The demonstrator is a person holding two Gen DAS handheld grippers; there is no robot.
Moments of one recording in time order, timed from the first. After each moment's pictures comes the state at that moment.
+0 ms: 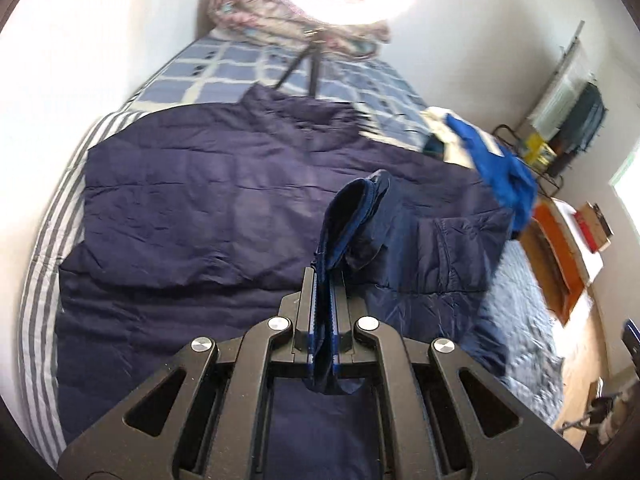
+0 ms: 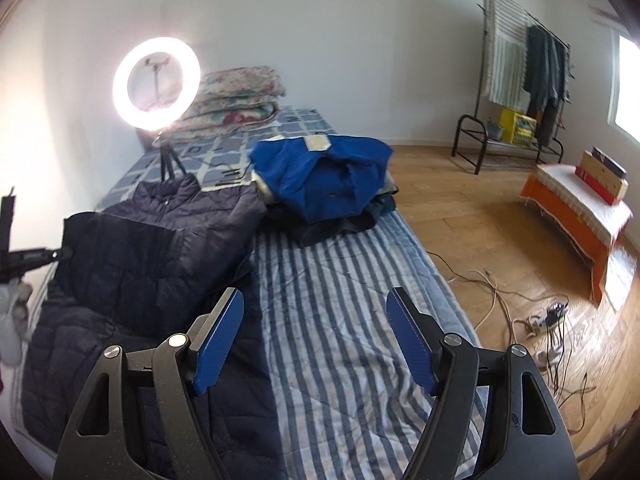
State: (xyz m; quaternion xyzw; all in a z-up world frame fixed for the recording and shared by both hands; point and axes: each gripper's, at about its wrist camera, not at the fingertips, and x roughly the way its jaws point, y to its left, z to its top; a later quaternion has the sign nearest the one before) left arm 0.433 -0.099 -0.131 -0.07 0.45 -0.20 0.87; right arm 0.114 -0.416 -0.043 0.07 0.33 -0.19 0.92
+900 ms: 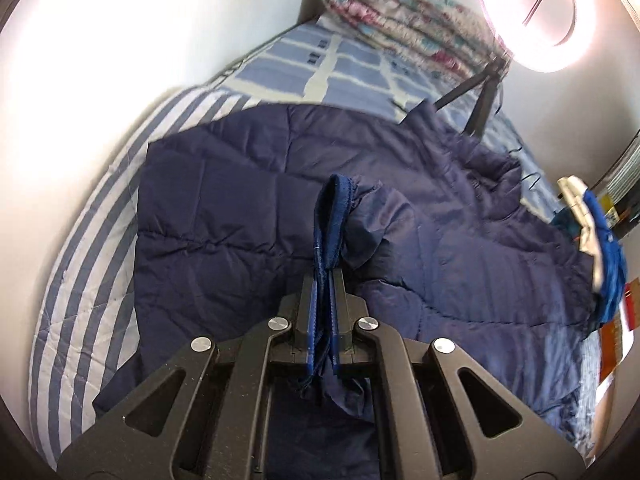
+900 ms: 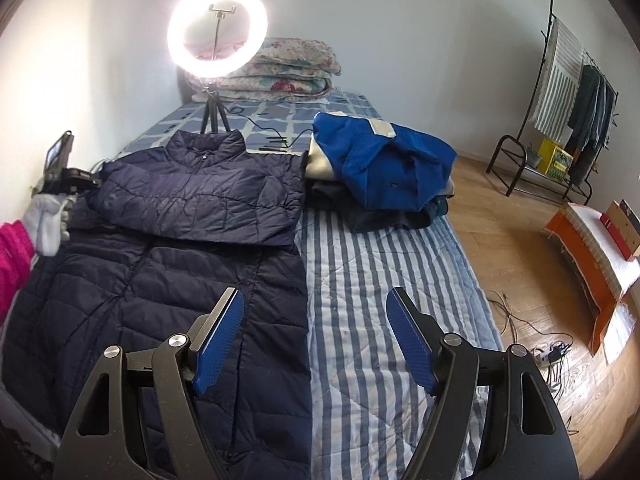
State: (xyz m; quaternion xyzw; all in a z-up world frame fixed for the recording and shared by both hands) left arm 0.577 -0.006 -0.216 -0.12 0.46 -0.07 0.88; right arm 0.159 -0.356 -0.069 0.00 0.37 -0.13 0.92
